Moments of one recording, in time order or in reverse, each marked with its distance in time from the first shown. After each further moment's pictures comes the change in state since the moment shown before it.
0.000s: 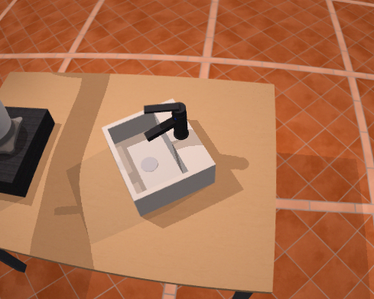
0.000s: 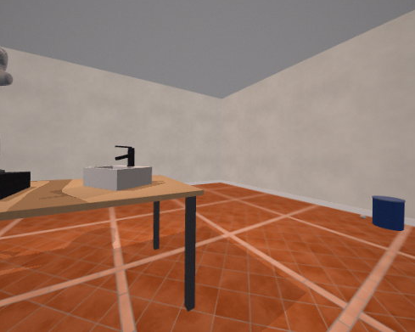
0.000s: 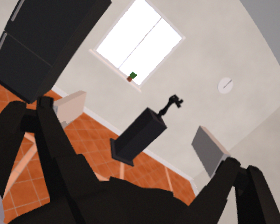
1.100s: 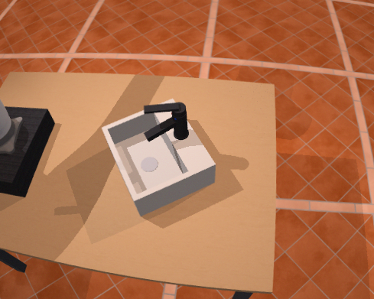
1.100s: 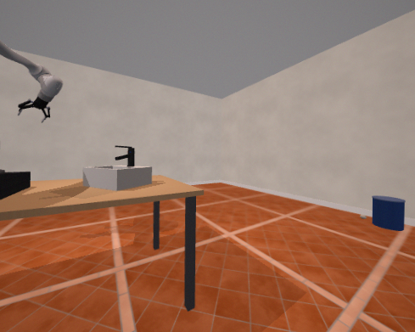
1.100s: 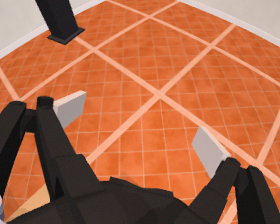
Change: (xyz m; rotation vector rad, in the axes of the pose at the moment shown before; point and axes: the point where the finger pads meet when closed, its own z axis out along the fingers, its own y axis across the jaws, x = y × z) arm -0.306 0.151 -0.404 -0.593 -0.724 0.953
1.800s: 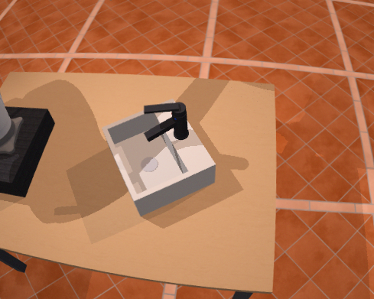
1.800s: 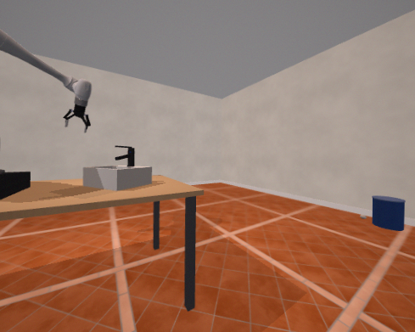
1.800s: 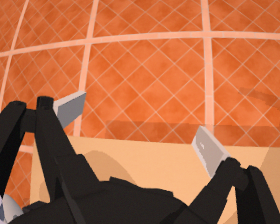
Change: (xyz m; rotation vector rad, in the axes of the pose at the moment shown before) arm -0.198 0.233 -0.164 -0.352 -0.204 0.643
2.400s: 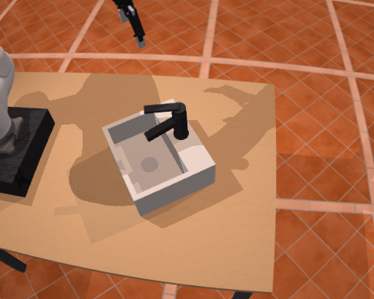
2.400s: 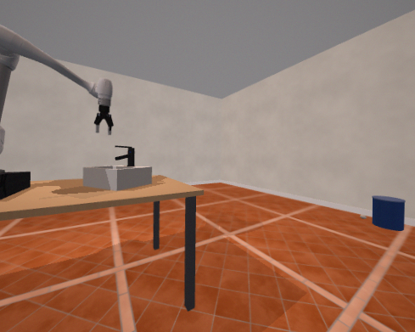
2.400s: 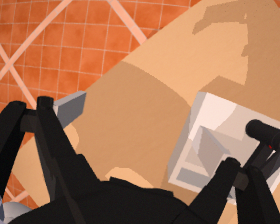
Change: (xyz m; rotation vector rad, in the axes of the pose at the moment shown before) arm -0.148 0.254 -0.094 -0.291 -0.119 0.637
